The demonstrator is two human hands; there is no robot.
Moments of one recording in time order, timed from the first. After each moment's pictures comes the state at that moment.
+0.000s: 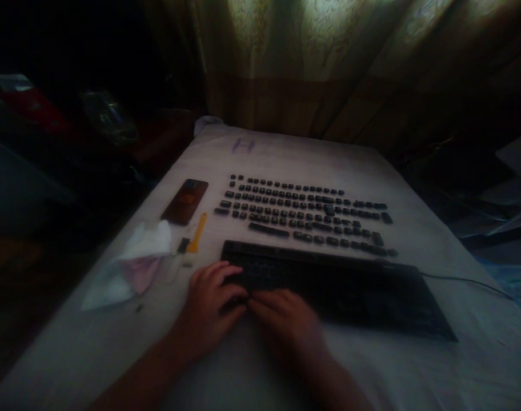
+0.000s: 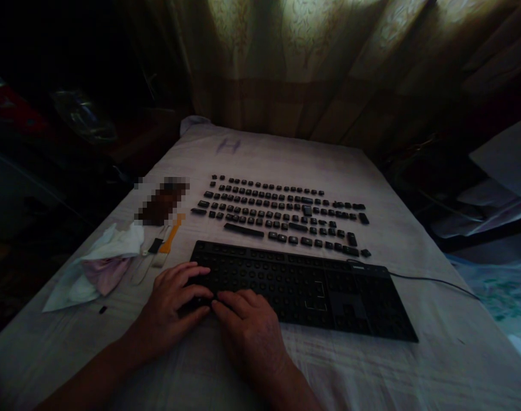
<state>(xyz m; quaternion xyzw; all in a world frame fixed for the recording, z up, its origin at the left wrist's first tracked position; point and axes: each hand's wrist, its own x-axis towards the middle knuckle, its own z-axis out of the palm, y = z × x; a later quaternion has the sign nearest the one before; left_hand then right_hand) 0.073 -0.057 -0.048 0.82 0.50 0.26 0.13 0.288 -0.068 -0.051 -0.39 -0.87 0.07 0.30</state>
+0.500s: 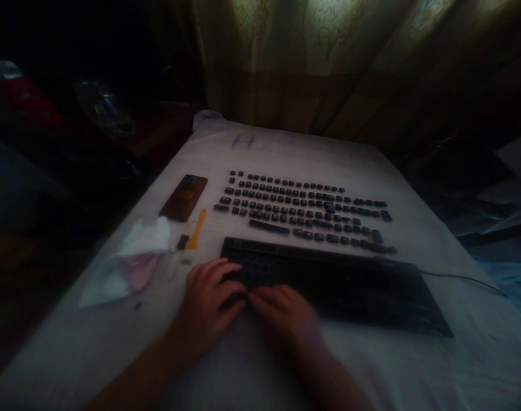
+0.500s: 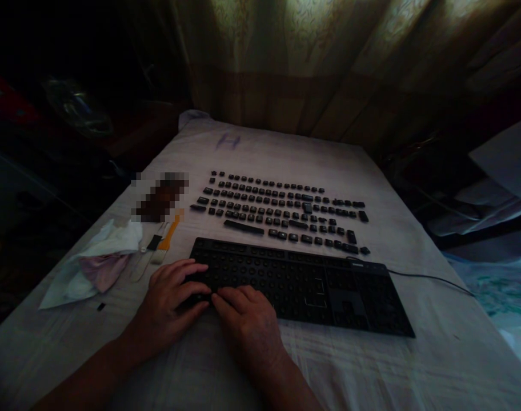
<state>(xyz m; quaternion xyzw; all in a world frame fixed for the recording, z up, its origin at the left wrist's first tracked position) 0.074 -0.059 -0.048 0.81 0.50 0.28 0.10 0.282 -0.066 -0.056 -0.40 -0.85 0.04 0.32</state>
